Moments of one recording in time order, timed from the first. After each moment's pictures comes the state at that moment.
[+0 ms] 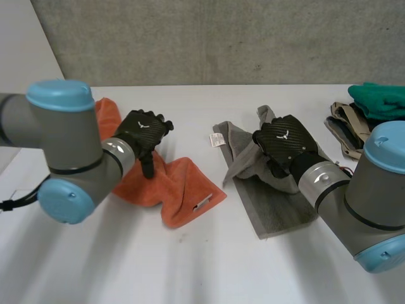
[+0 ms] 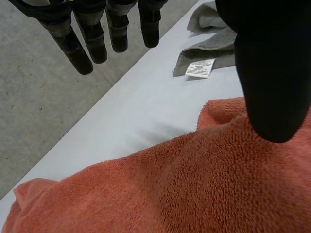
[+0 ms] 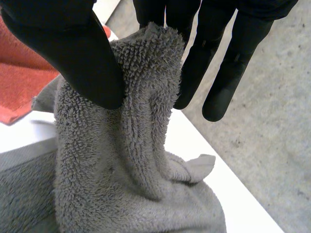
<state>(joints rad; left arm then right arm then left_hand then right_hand) 4.23 -2.15 -1.20 3.03 -1.51 3.61 2.00 -1.22 1.66 -0.30 1.35 2.65 0.21 0.21 0.21 0.20 0.05 1.12 1.18 1.19 1.20 0.97</state>
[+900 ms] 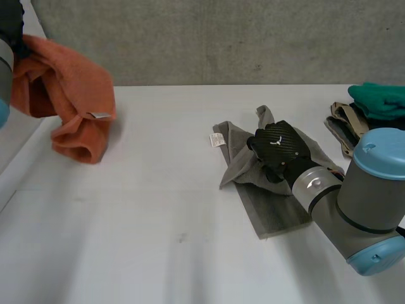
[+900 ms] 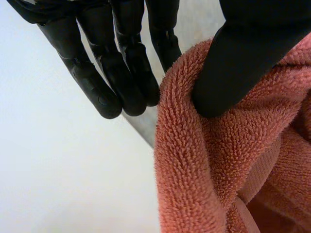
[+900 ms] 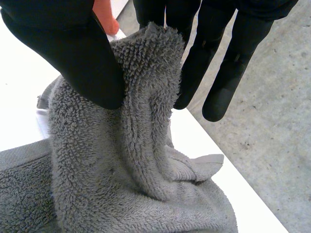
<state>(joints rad) 4.59 -2.13 -0.79 3.10 -1.71 3.59 2.02 -1.19 1.66 -0.32 1.35 2.63 1.14 1.19 1.19 1.19 0.94 1.12 1.18 1.19 1.20 0.97</state>
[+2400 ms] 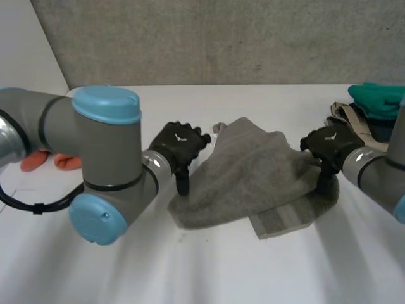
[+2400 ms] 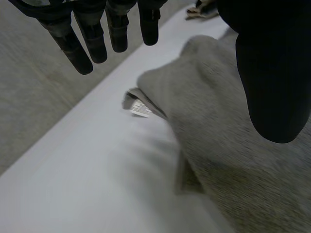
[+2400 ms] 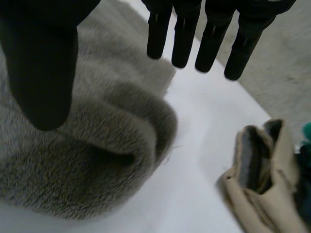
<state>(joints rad) 4.04 -2.20 -1.11 2.95 -1.57 3.53 1.78 -1.10 1.43 0.11 1.40 2.55 0.19 0.21 0.21 0.20 0.05 0.46 0.45 0.46 0.46 0.29</state>
